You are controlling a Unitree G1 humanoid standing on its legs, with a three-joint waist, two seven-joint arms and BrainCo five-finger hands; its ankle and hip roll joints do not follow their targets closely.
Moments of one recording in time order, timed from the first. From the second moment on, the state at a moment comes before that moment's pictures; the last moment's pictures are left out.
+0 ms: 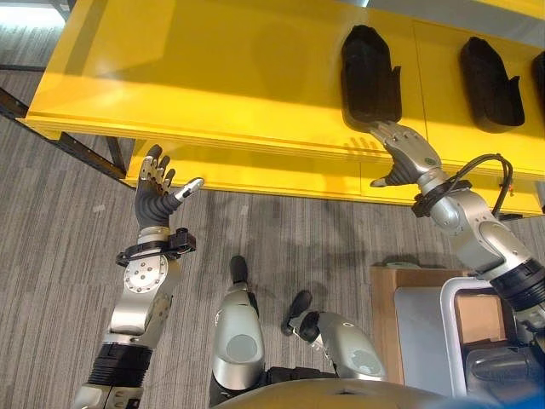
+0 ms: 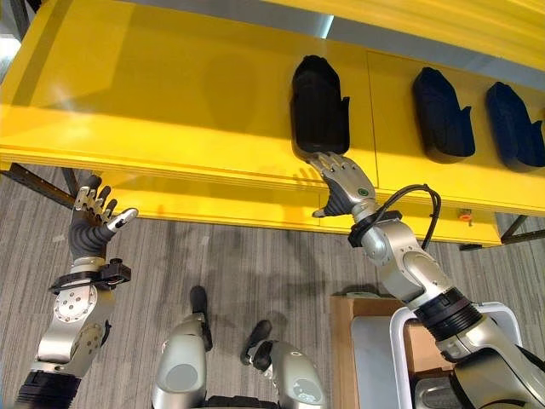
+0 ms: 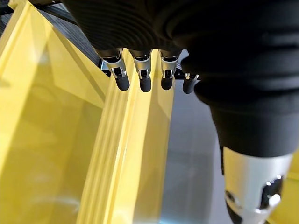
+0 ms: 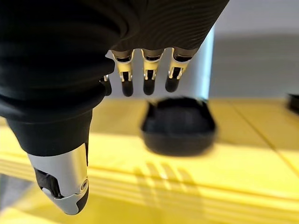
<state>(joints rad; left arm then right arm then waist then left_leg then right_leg) 0.00 0.48 0.01 -0.09 -0.48 -0.18 0.33 -0.48 -0.80 0.44 -0.11 -0.57 0.10 -0.09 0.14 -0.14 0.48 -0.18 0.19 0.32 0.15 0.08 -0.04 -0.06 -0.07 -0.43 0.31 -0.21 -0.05</state>
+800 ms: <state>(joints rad) 0.00 0.48 0.00 -0.08 -0.48 -0.17 0.32 -0.49 -0.74 0.57 0.11 -0.53 0.18 -0.04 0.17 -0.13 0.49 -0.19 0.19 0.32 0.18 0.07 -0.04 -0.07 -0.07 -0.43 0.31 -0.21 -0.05</state>
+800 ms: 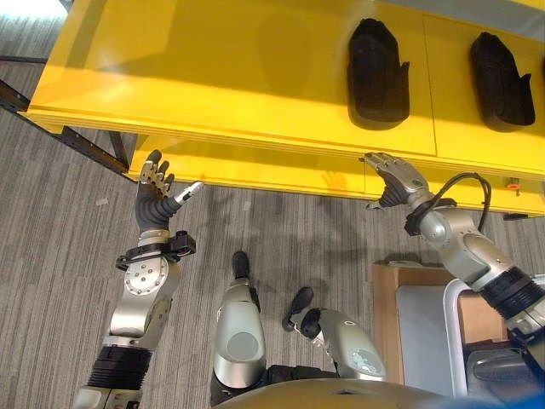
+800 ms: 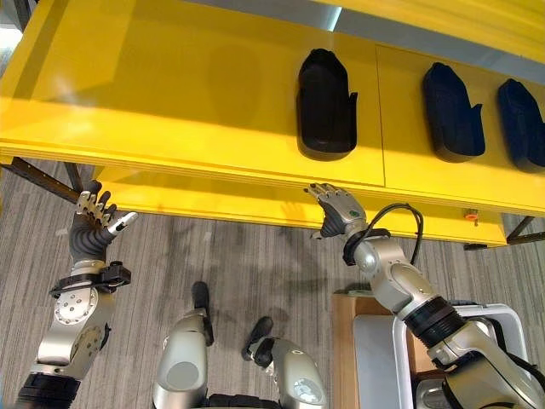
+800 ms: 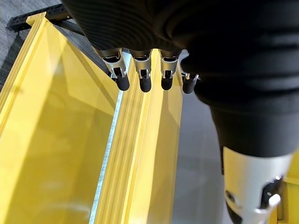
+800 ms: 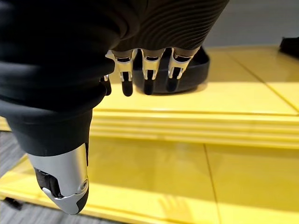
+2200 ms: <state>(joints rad) -0.06 0.49 -0.04 -0.05 -0.48 -0.16 0.31 -0.57 -0.64 0.48 0.33 -0.47 0.28 -0.29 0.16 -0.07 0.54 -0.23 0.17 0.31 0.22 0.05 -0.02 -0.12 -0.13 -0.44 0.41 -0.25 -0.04</state>
